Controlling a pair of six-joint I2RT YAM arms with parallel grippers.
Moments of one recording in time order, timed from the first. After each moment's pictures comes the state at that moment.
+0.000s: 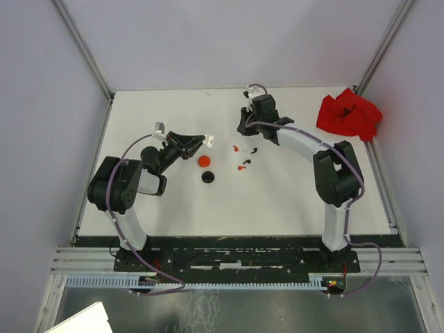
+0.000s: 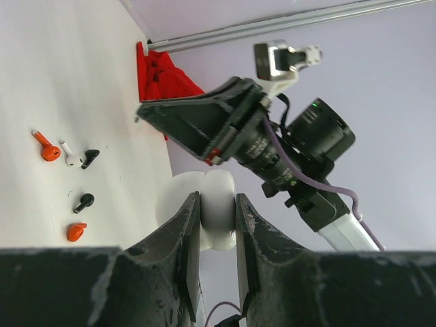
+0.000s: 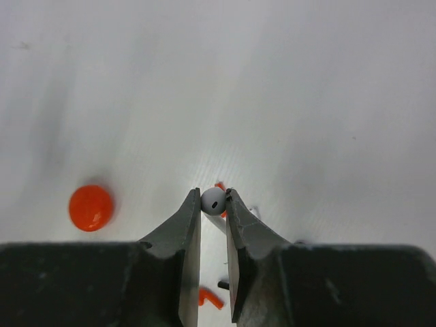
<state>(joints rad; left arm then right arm) -0.17 1.82 0.55 1.43 0.58 -1.46 0.47 2.04 1.55 -0.18 -0.08 0.25</state>
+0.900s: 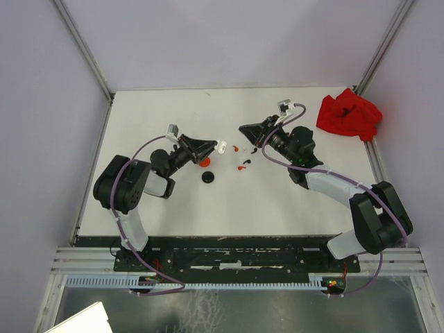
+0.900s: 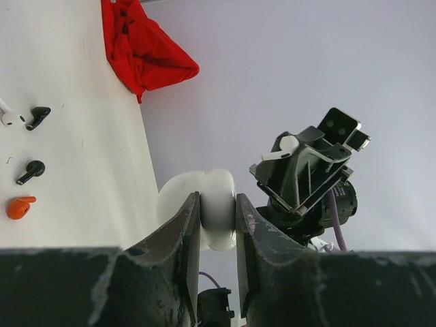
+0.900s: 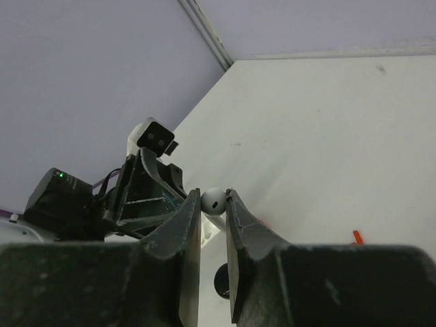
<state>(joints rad) -0.29 1.84 0.55 1.50 0.58 -1.55 0.46 1.47 0.78 0.78 -0.32 0.58</state>
